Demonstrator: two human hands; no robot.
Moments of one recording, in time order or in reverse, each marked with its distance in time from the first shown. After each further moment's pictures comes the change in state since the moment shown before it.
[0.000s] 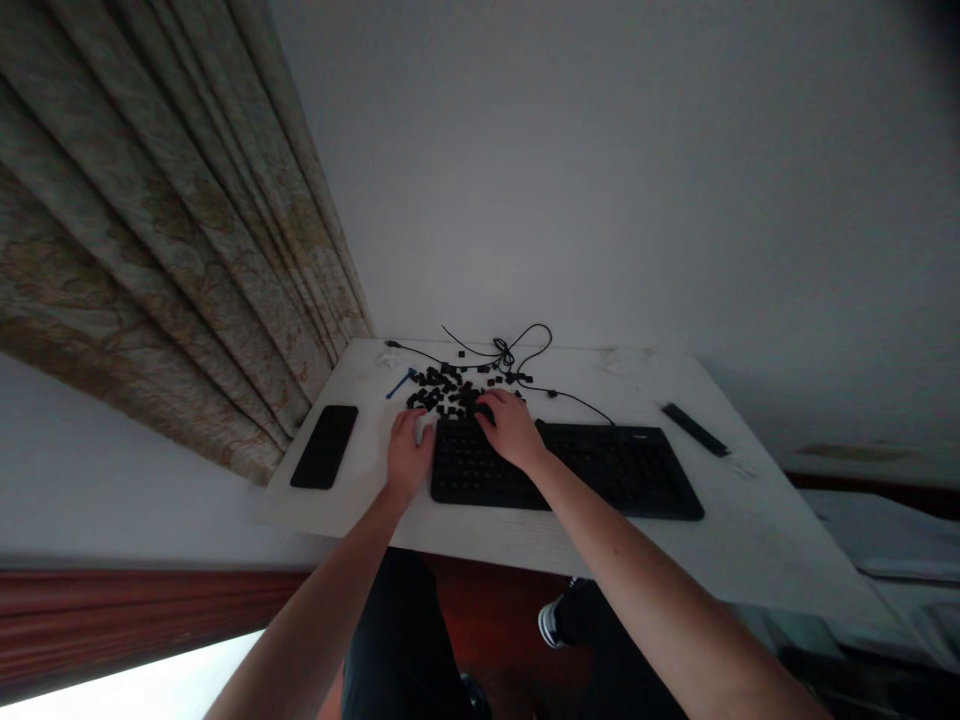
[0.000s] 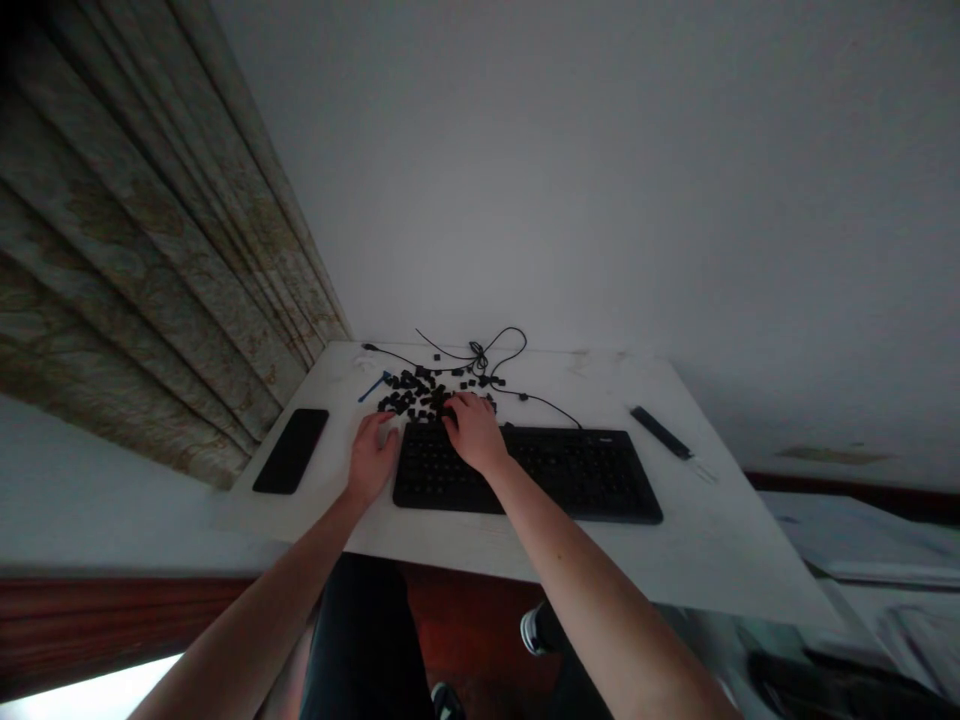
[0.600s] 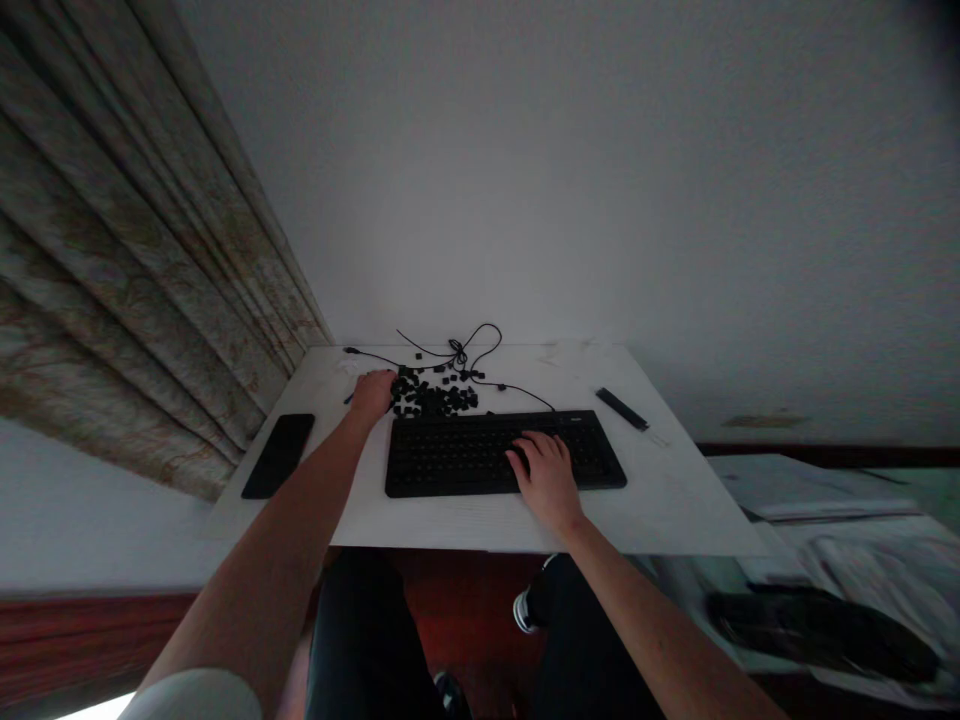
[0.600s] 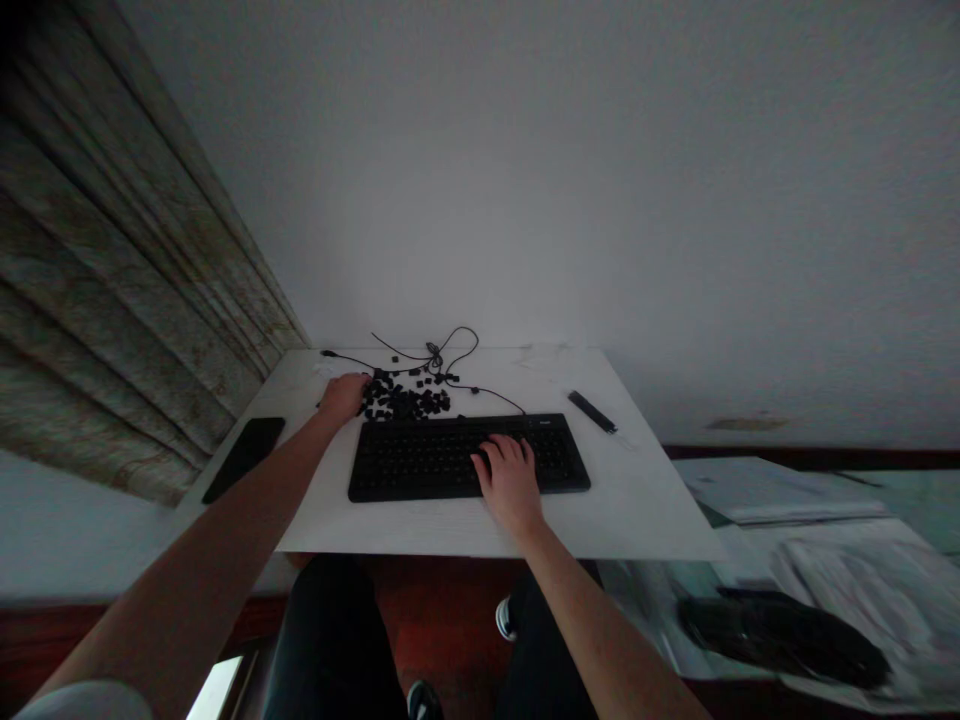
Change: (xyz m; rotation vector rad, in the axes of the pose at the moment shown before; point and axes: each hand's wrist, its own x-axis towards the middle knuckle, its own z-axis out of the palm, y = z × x) left_hand 0.116 0.001 0.035 0.698 -0.483 0.208; right_hand -0.150 0.067 -0.038 -0.218 0.282 0.131
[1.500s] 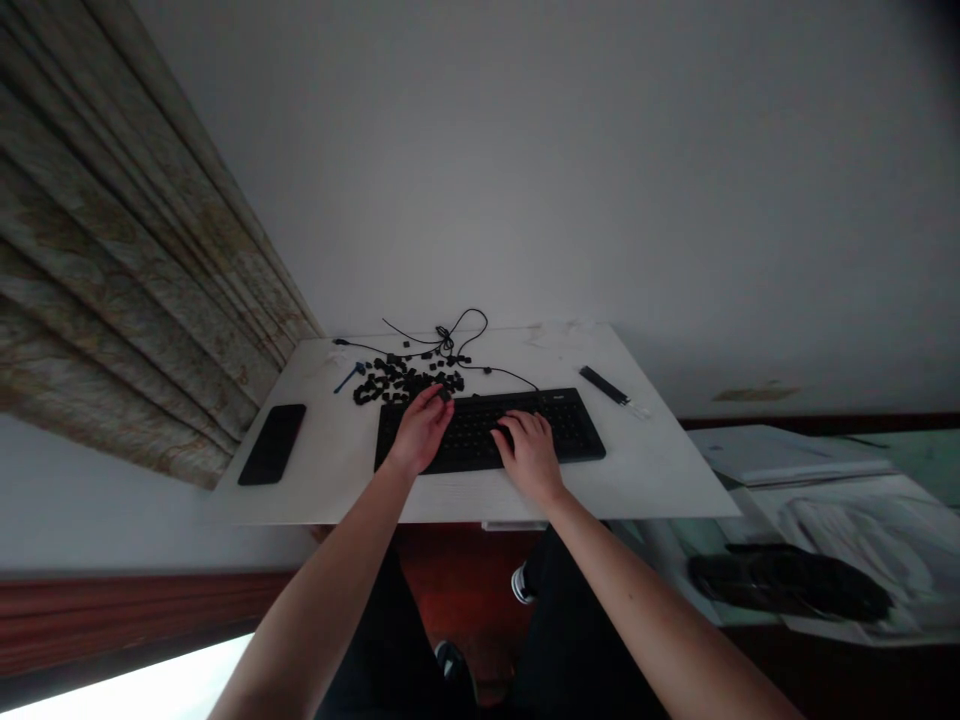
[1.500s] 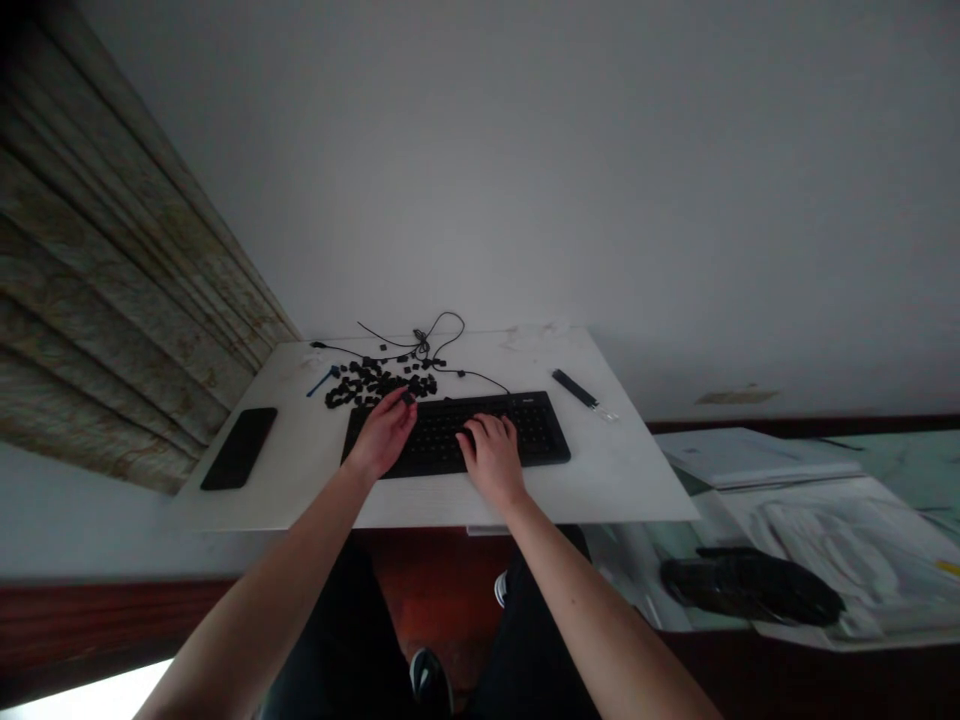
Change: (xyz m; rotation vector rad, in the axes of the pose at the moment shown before) left_hand -0.097 0.157 -0.005 -2.202 0.015 -0.468; right_hand -0.004 0.003 -0.004 0.093 0.130 -0.067
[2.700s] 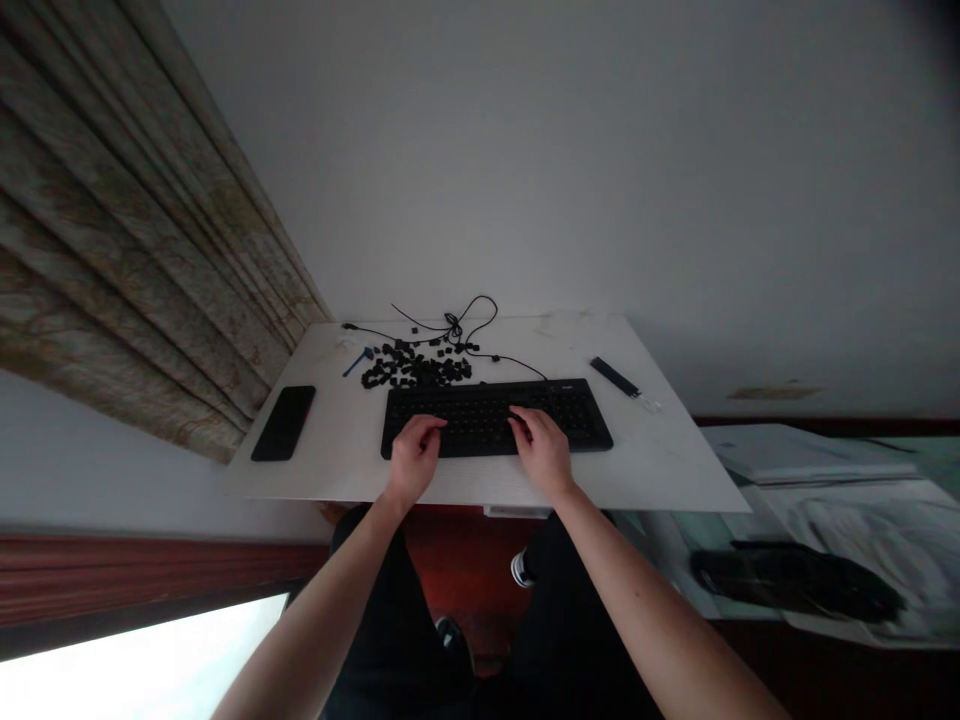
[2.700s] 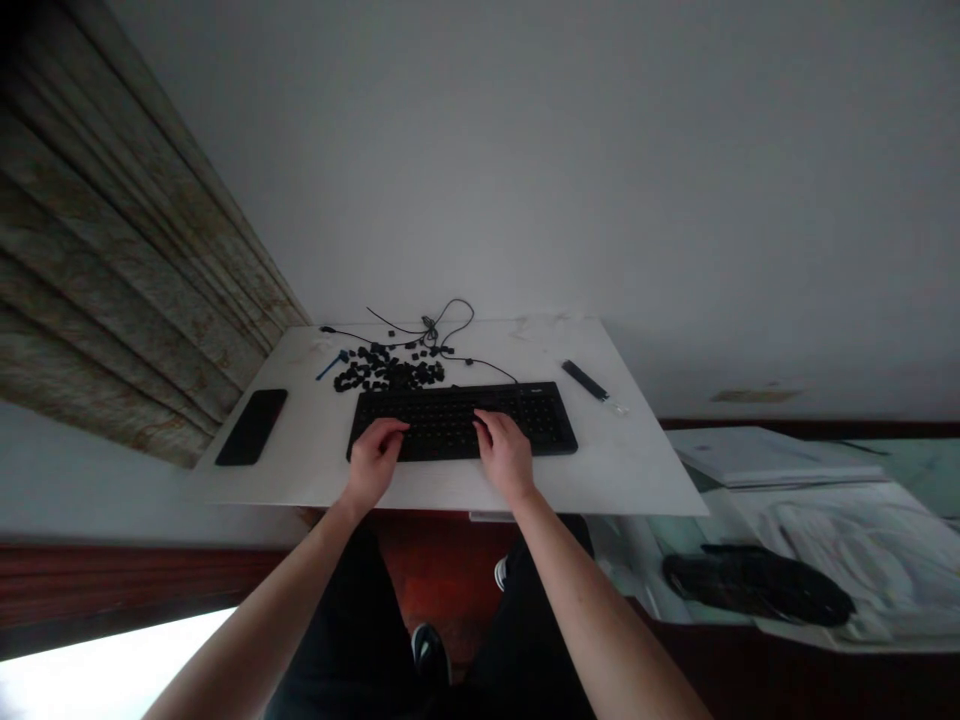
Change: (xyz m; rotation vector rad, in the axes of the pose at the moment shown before) left_hand -0.068 -0.002 -0.038 0.863 0.007 0.472; right_hand -0.010 0.006 -0.002 0.258 0.064 0.091
